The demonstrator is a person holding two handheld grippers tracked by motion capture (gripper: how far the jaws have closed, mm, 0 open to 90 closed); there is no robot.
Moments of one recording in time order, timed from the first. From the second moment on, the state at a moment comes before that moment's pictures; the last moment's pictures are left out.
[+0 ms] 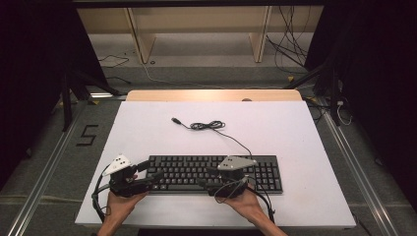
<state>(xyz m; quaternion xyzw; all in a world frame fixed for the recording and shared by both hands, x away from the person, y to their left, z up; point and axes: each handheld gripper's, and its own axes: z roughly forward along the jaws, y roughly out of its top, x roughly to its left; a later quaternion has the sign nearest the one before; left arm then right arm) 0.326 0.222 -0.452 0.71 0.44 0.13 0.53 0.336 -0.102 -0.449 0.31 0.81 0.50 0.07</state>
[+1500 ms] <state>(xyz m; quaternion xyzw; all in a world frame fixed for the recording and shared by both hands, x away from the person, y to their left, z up) 0.324 0.221 -0.453 0.71 0.44 0.14 0.54 0.344 -0.058 -0.483 0.29 0.86 0.41 0.07</state>
